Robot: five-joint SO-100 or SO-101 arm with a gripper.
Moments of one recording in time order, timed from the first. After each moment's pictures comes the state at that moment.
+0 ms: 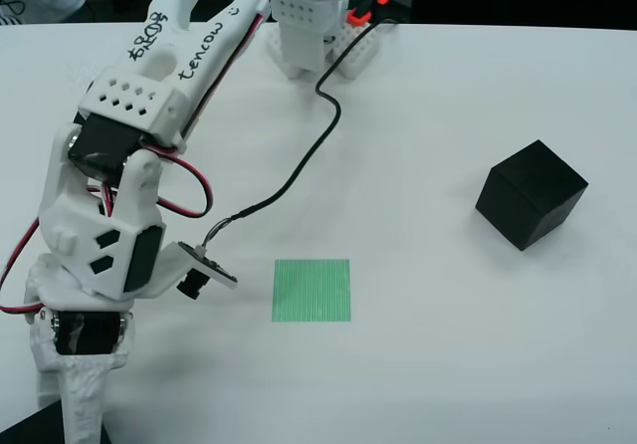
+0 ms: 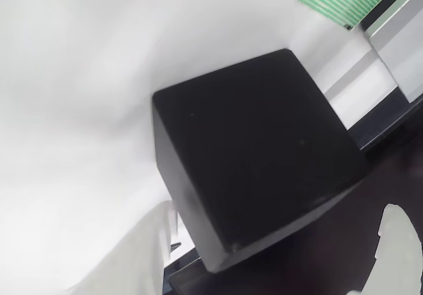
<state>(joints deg) 19.7 40.2 47.9 37.8 -54.4</state>
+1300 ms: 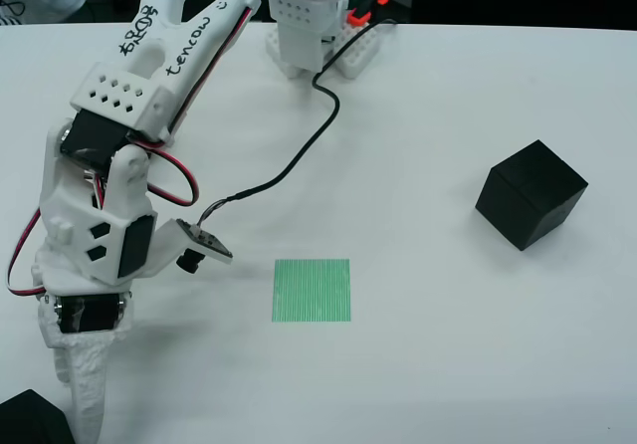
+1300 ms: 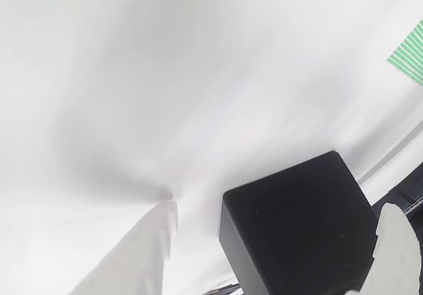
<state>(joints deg) 22.9 43.9 57.0 42.2 -54.9</state>
